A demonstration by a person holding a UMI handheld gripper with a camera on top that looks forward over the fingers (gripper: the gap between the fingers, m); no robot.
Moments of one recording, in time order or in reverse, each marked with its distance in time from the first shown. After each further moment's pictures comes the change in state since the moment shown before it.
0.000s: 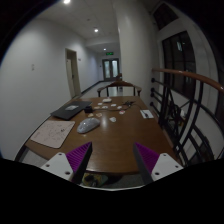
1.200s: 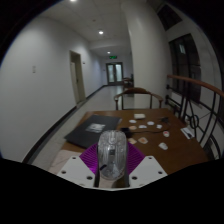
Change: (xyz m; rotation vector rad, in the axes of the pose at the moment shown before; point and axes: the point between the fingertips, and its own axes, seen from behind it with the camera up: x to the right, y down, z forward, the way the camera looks) arm -0.225 -0.110 0.160 0.047 -0.017 0.009
